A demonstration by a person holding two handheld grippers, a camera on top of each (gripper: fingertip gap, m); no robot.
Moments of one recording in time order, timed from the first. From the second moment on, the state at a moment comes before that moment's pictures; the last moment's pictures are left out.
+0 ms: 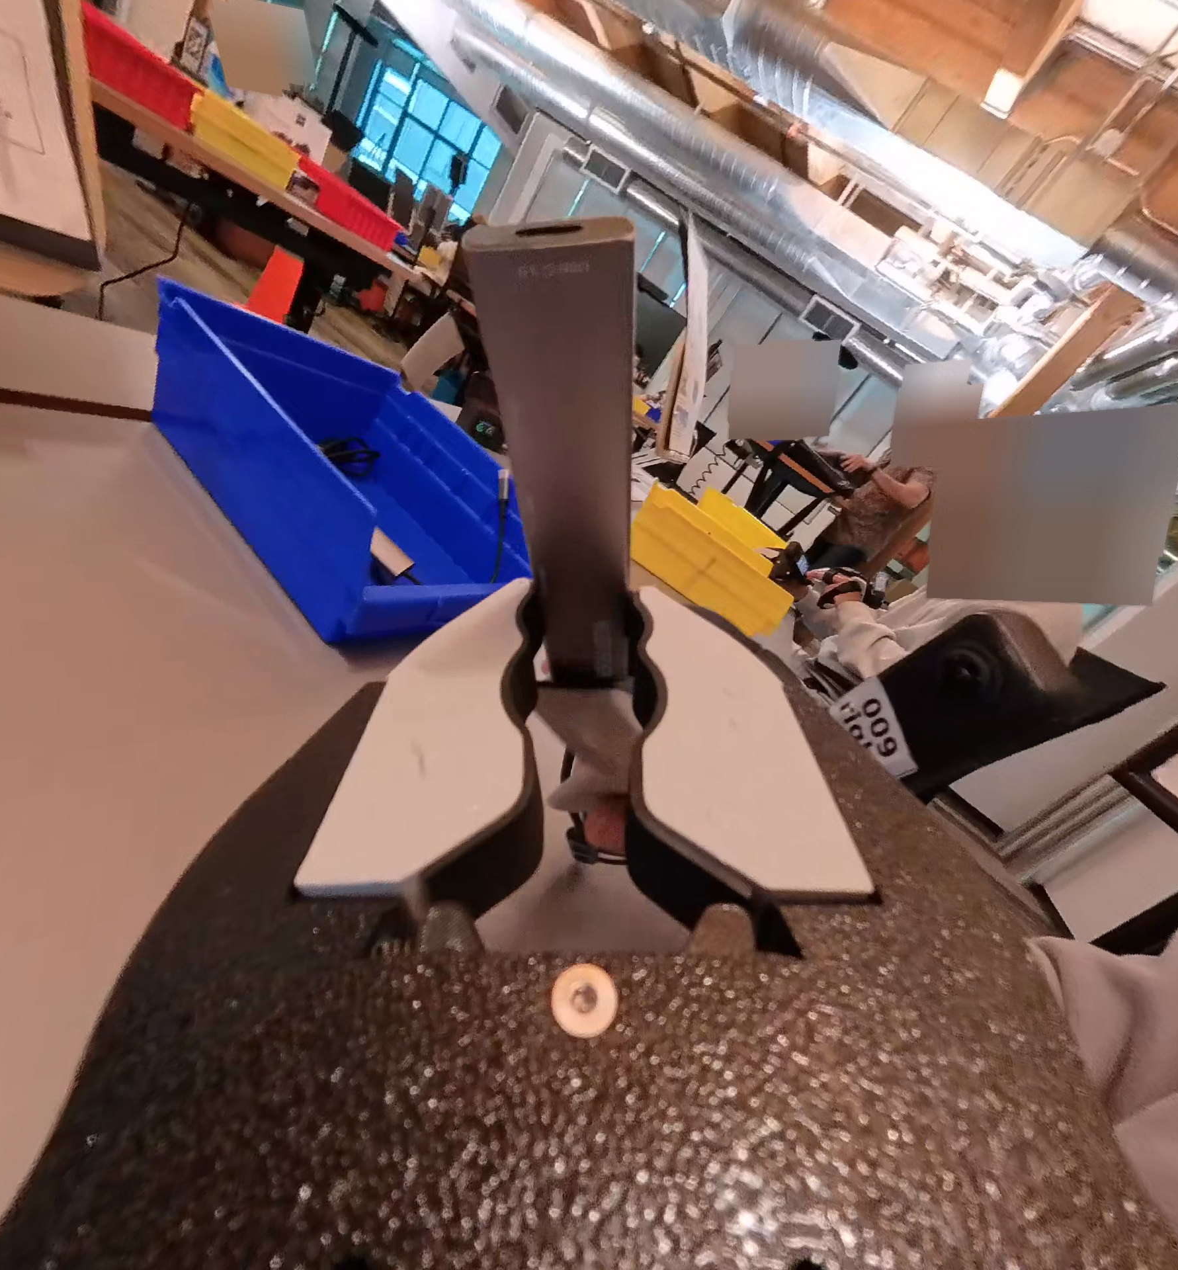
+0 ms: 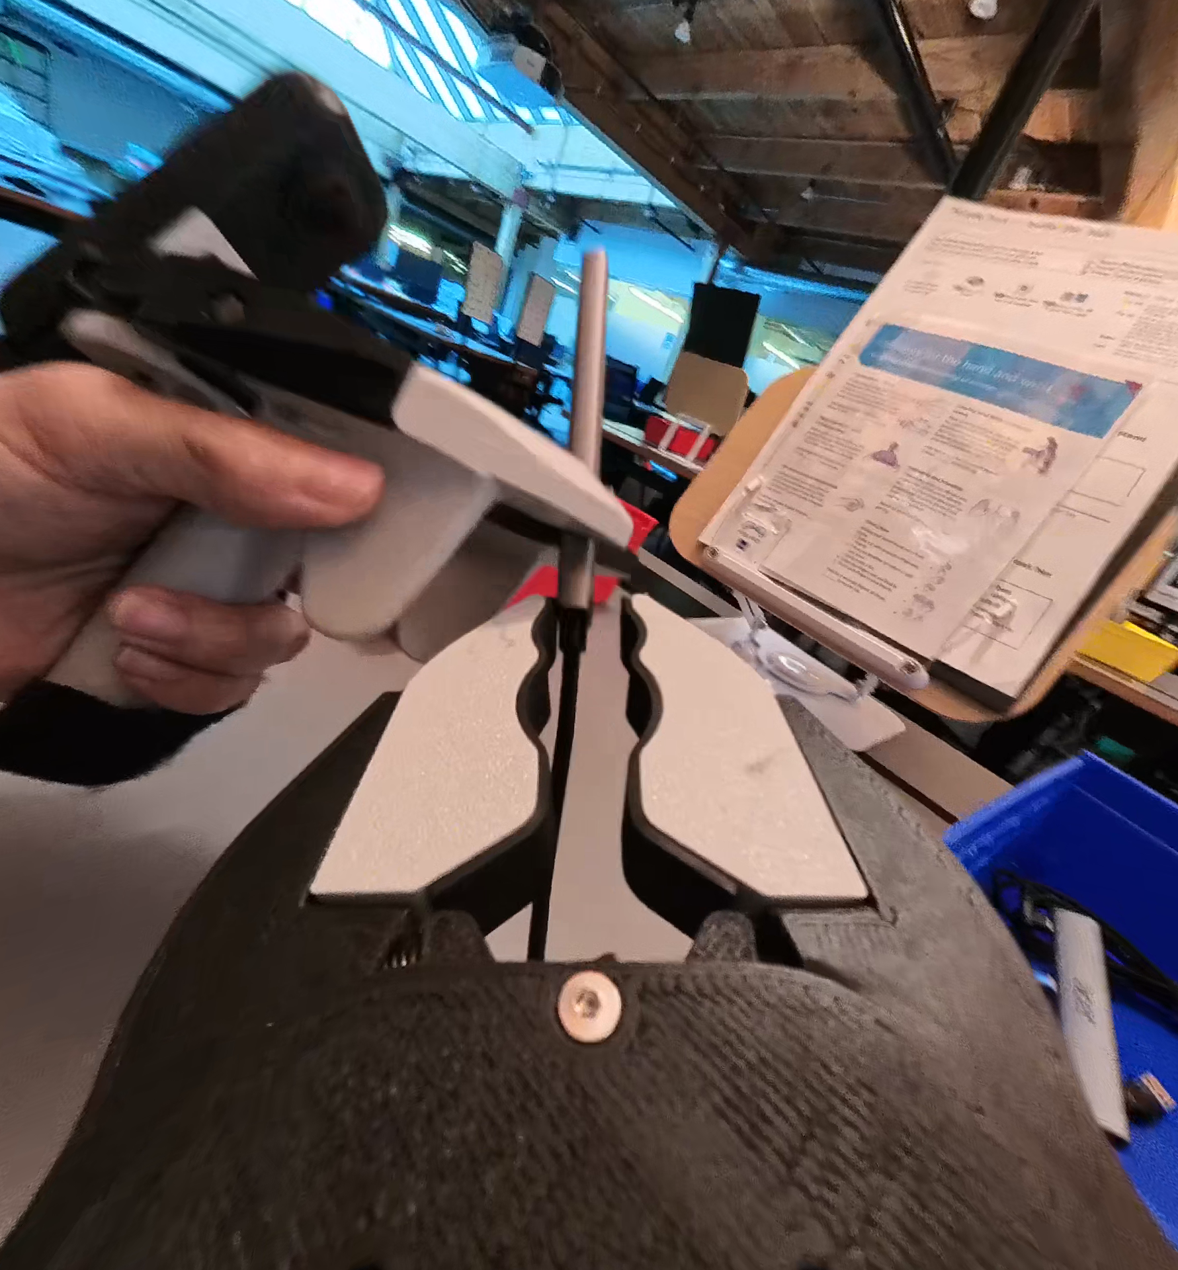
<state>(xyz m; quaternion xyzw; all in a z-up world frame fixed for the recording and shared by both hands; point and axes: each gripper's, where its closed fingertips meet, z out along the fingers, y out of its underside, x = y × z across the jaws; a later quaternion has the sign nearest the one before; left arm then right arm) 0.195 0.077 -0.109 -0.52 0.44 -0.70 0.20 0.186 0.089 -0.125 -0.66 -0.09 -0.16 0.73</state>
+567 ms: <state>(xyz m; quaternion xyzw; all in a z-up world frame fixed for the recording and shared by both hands) 0.146 0.124 -0.082 -0.43 0.64 -0.53 0.35 0.208 0.067 -0.124 -0.58 -0.28 -0.49 0.59</state>
